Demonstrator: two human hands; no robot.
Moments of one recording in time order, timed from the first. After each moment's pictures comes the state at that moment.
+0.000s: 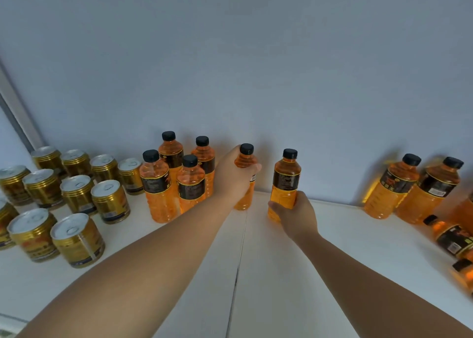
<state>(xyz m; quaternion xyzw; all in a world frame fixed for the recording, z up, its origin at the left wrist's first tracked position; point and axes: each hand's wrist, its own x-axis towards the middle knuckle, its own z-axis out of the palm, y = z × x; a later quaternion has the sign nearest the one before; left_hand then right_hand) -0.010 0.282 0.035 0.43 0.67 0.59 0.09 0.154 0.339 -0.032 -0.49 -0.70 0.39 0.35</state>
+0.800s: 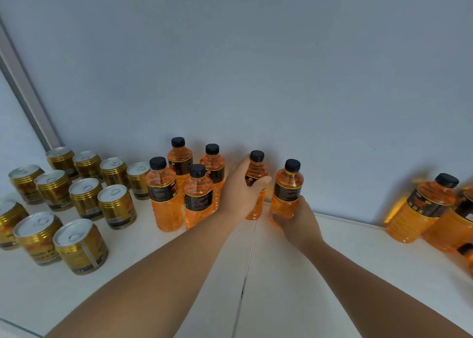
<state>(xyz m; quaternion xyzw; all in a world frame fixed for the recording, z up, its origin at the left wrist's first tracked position) -0.024 0.289 0.018 0.48 0.68 0.54 0.05 0.126 0.372 -0.036 -0.42 -0.78 0.35 0.29</state>
